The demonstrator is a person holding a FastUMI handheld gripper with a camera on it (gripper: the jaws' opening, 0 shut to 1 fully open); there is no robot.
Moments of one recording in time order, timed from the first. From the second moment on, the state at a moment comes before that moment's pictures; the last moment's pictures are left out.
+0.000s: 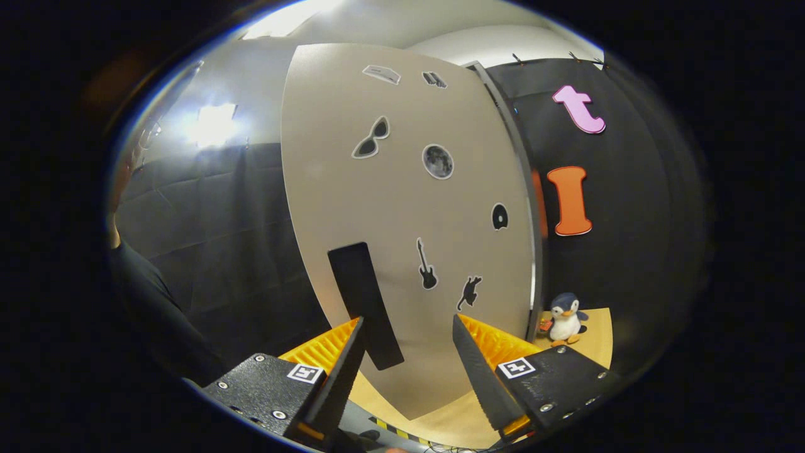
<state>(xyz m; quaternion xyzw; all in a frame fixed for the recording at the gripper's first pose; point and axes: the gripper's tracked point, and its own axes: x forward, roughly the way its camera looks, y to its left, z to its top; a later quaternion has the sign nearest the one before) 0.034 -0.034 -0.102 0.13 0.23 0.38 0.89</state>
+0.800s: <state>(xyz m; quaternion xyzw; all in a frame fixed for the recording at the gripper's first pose) 0.057 0.089 -0.129 0.11 0.24 0.42 0.87</state>
